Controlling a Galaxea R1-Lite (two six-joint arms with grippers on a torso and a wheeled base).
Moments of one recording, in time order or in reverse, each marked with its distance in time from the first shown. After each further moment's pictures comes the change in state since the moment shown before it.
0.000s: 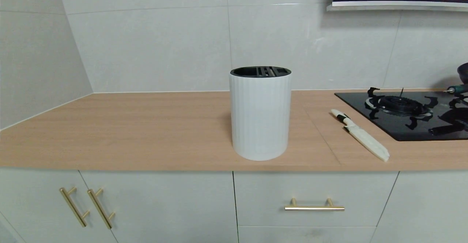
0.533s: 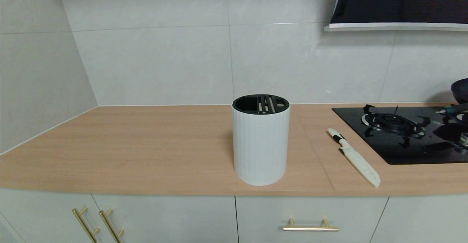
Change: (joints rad) left arm 0.000 0.000 0.000 0.000 0.000 0.000; right arm 0.000 0.000 0.000 0.000 0.000 0.000
